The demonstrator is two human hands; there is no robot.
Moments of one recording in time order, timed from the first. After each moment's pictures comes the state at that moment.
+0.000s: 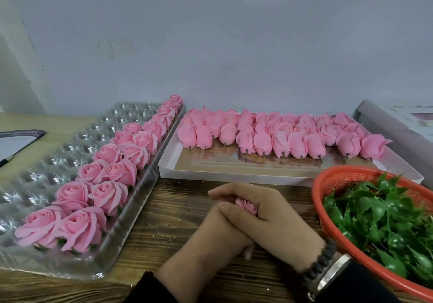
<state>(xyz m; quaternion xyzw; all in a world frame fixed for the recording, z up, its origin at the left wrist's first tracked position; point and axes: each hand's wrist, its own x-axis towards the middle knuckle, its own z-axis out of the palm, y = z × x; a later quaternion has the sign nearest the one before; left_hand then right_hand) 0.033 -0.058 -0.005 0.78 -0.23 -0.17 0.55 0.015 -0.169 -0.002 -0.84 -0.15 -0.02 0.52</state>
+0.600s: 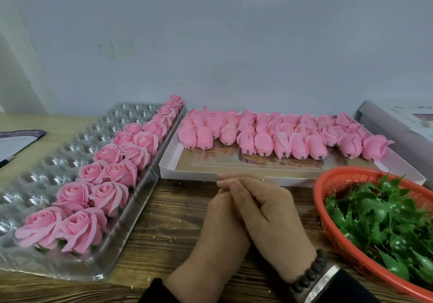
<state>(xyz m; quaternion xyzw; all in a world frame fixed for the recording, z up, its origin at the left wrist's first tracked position) 0.036 -0.070 -0.013 0.79 -0.25 0.07 0.55 0.016 -0.154 -0.006 -0.84 -0.09 -0.23 0.48</state>
